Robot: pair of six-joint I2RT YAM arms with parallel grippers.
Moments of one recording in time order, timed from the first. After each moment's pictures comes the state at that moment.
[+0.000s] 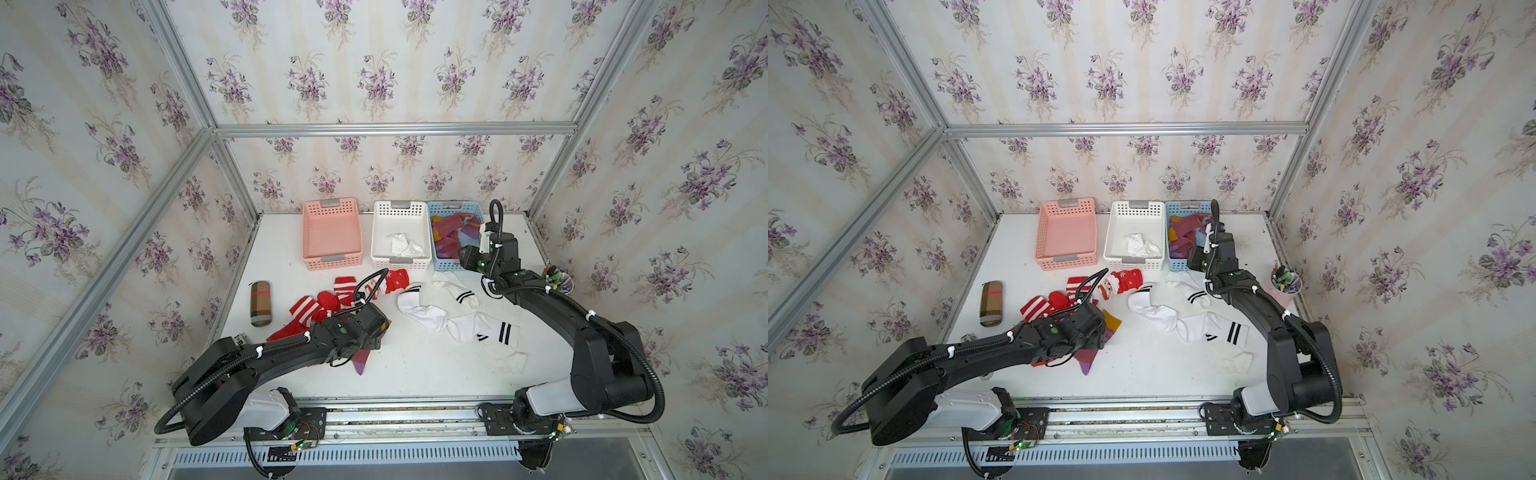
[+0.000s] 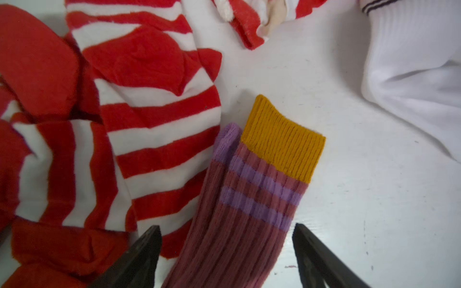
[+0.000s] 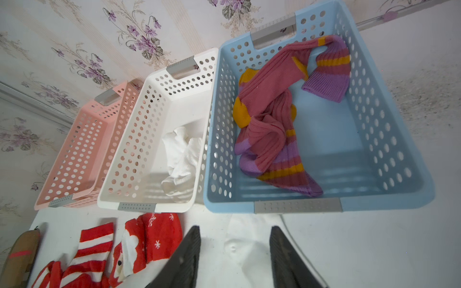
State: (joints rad) left arm -0.87 1.36 0.69 -0.46 -0.35 -0.73; right arm 0.23 1.44 0.90 -0.02 -0.11 0.43
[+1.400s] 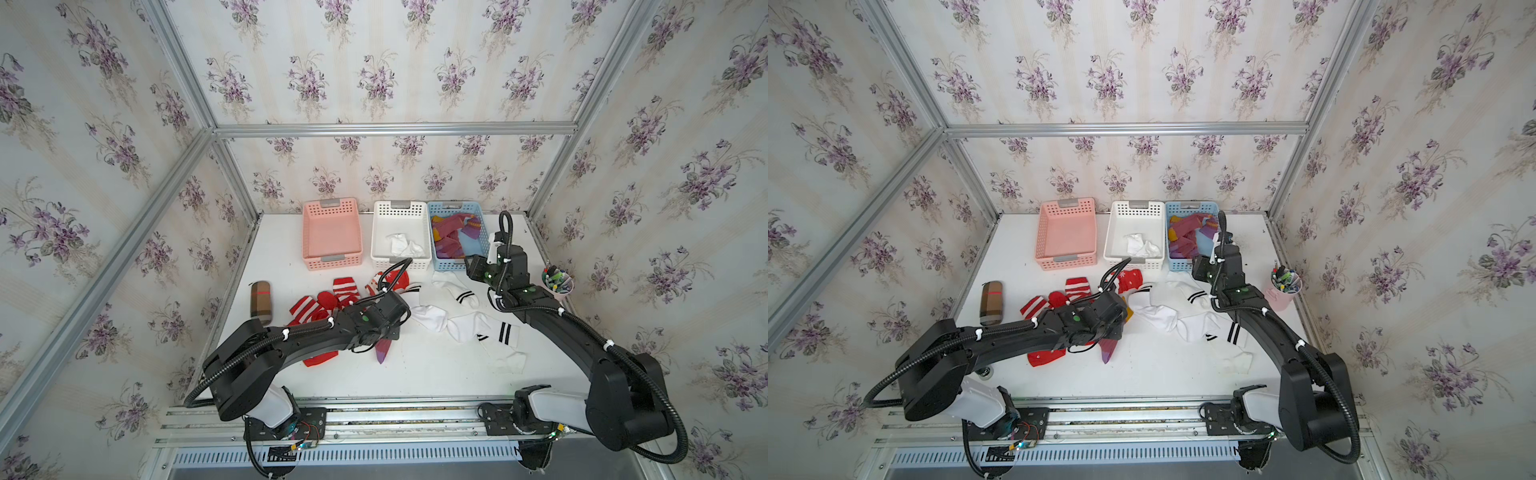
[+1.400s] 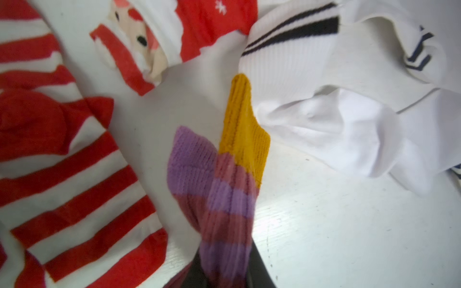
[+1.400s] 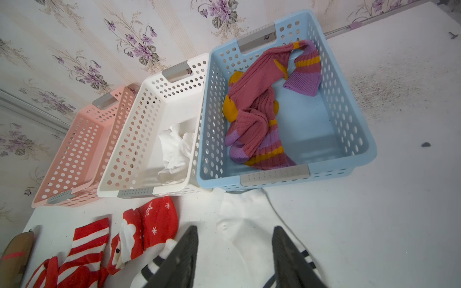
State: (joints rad) left arm -0.92 1.54 0.94 -0.43 -0.25 -0.68; right arm 0.24 1.27 0.77 -0.03 -0.03 0.44
